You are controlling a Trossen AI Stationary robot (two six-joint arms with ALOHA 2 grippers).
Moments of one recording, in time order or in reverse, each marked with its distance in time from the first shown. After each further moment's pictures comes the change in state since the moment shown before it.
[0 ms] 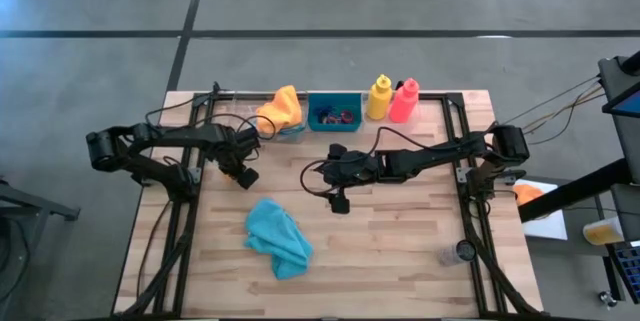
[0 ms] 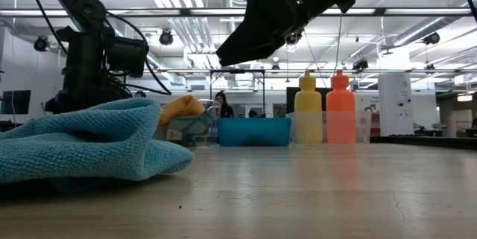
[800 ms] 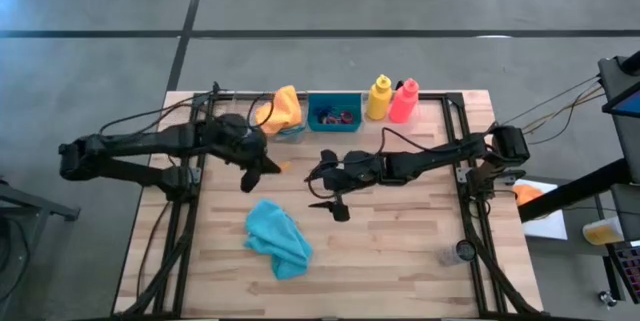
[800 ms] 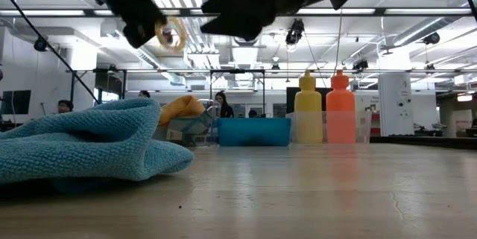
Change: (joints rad) left arm -0.266 -0.352 0.209 0.410 0.303 0.175; right arm 0.020 0.000 0.000 0.198 -0.167 -0.022
